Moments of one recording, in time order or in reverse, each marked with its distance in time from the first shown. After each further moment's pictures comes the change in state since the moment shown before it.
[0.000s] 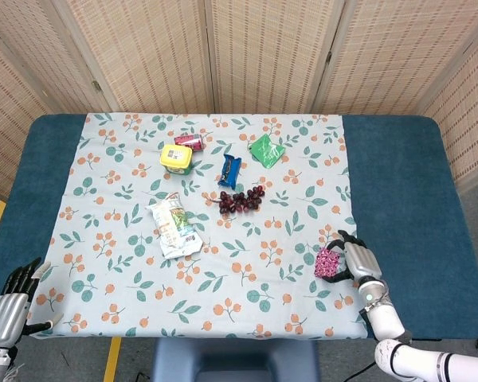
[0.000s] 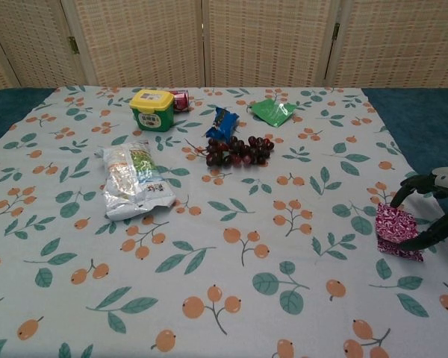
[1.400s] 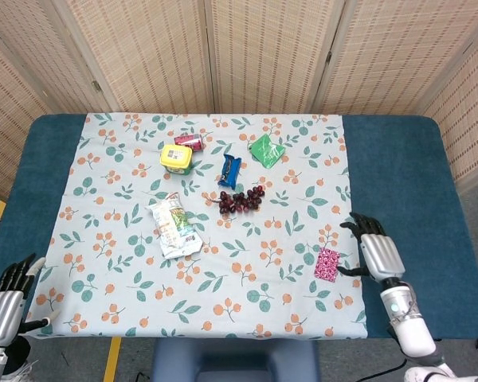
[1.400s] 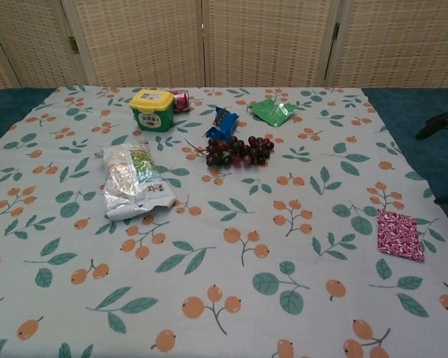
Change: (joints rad) left arm 0.004 0.035 -0.018 -0.077 -0.010 0.034 0.052; right arm -0.144 0.146 -0.042 -0.072 -0.498 0.210 0.137
